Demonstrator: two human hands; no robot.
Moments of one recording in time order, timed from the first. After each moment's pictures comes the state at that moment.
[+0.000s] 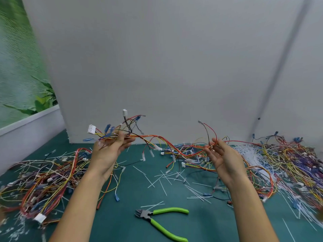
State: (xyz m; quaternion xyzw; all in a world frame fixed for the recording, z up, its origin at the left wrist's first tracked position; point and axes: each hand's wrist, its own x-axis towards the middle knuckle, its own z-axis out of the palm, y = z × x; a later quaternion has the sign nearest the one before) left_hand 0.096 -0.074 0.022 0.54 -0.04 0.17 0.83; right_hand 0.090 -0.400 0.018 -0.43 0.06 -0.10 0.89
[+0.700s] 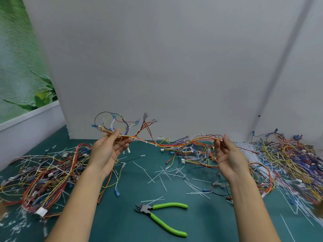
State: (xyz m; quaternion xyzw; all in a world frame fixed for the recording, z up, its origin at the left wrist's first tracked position) left_hand 0.106 -0.061 0.011 0.48 0.05 0.10 0.87; right_hand 0.096 -0.411 0.011 -0.32 0.10 -0.12 0.93
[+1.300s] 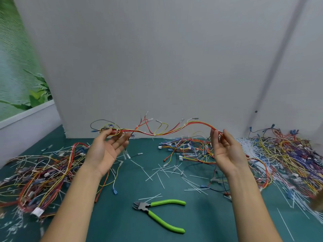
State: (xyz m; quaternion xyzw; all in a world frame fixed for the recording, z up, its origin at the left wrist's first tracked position) left_hand 0.106 -0.062 0.013 0.41 0.02 0.03 0.91; right_hand 0.093 -0.412 0.022 -0.17 0.07 -0.05 0.98
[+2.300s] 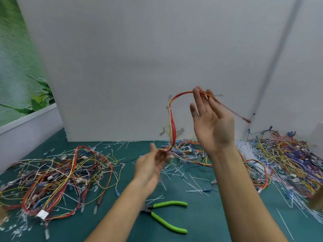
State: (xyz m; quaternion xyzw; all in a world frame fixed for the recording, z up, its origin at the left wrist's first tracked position) left_hand 0.068 -0.186 -0.002 0.40 0.06 -0.02 0.91; right_hand 0.070 -0.340 0.109 -0.29 -0.19 -0.08 0.93
